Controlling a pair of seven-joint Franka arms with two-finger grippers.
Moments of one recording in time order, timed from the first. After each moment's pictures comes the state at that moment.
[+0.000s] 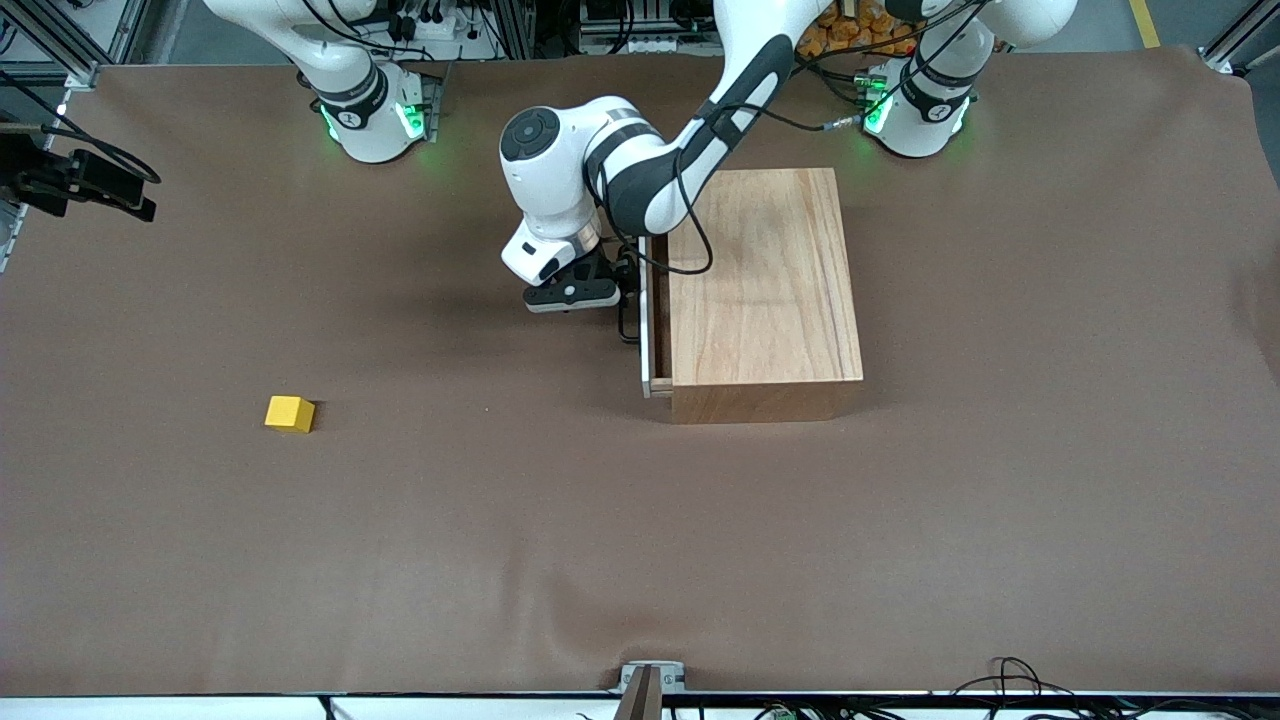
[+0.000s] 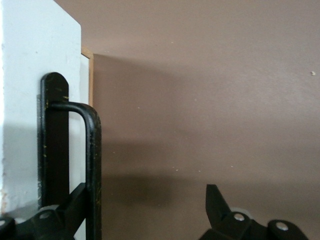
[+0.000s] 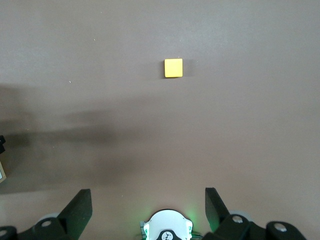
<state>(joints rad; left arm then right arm) -1.05 0.78 0.06 -1.25 0.13 2.01 -1.08 0.02 -0.03 -0.05 -1.50 0.01 1.32 0.05</state>
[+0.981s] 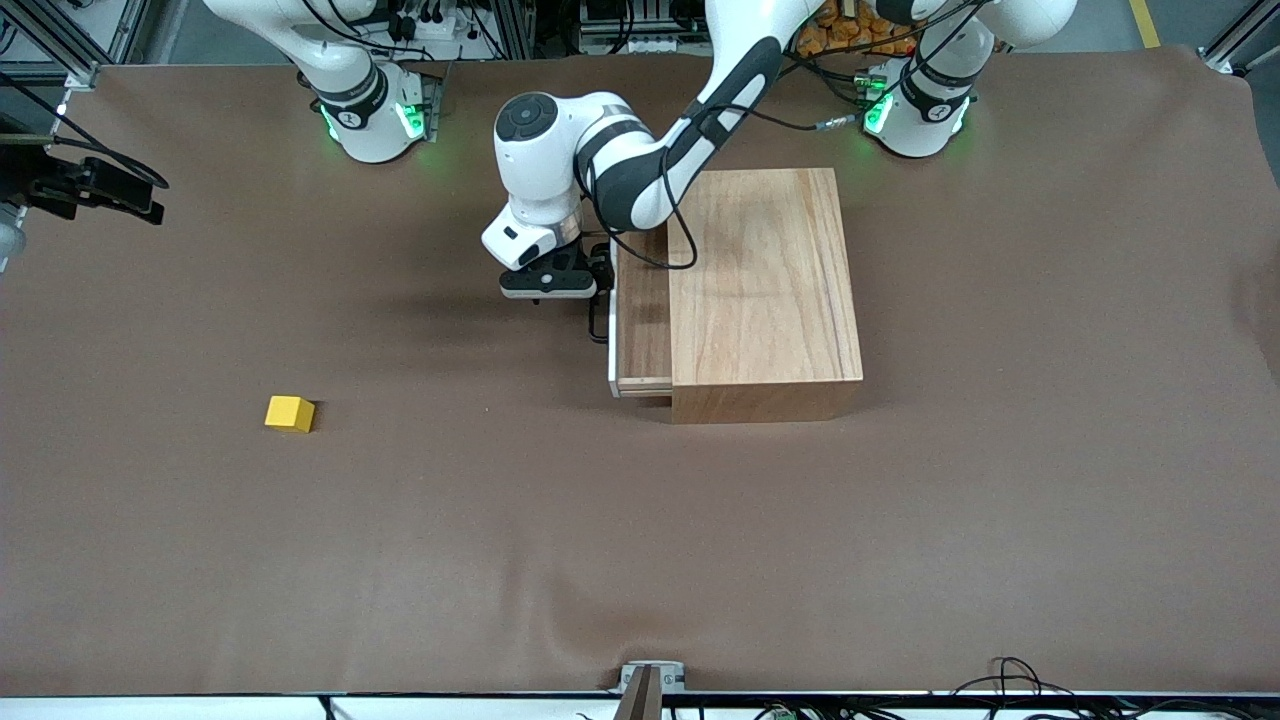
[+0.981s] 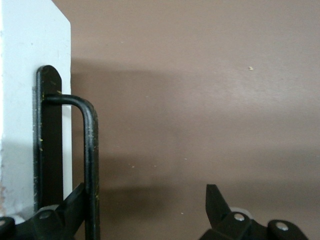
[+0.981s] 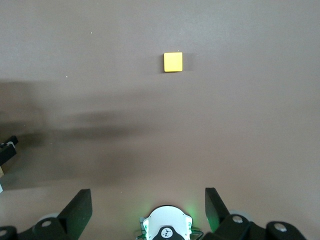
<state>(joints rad) -1.06 0.79 0.03 -1.25 0.13 2.15 -1.08 0.01 -0.02 -0.05 -1.52 0.01 1.31 0.05</state>
